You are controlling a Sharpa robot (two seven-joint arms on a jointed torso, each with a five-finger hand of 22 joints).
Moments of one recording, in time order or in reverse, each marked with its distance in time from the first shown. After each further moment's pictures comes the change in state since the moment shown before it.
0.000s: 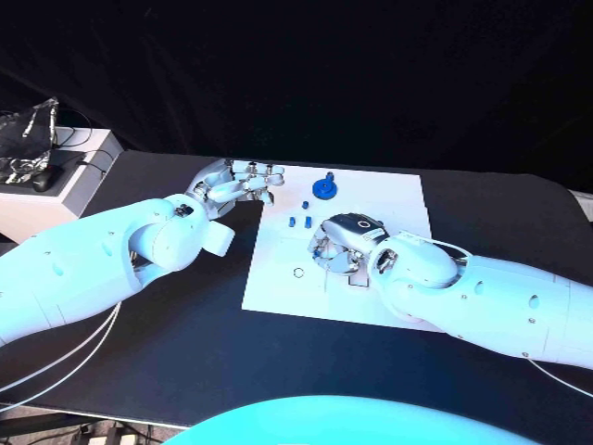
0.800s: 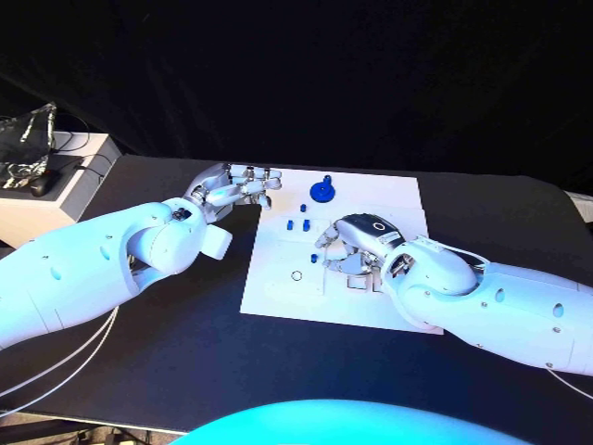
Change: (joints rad) left arm 0.000 0.001 0.000 -0.007 0.000 0.001 -0.009; left_hand 0.000 0.000 0.000 0.000 0.000 0.000 0.000 0.000 0.000 -0.006 0.006 -0.001 0.000 0.000 0.000 -0.004 0.001 0.000 0.000 0.000 -0.004 0.003; right arm -0.003 -0.084 0.004 0.063 0.009 -0.091 0.020; right_hand 0.049 -0.037 -0.177 0.027 0.018 -0.075 -0.016 0.000 -0.022 -0.083 0.016 0.000 0.002 -0.005 0.012 -0.017 -0.044 0.024 0.026 0.021 -0.074 -0.023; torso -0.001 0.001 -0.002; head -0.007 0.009
